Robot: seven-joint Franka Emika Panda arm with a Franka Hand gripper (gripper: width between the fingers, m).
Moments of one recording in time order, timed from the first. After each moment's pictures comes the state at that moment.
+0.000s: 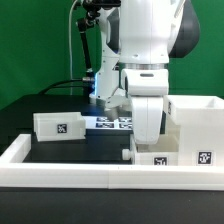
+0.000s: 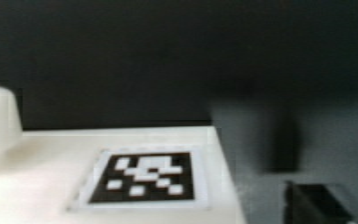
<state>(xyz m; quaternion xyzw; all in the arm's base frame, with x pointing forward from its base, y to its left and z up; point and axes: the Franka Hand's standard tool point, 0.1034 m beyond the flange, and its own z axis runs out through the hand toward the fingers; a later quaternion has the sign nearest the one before) 0.539 0.010 0.009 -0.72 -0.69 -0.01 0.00</state>
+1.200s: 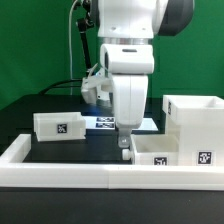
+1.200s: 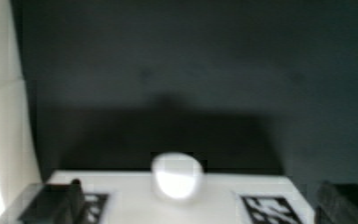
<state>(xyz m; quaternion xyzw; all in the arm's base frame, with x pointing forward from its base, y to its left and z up) 0.585 -0.034 0.044 -0.69 -0.72 0.01 0.01</state>
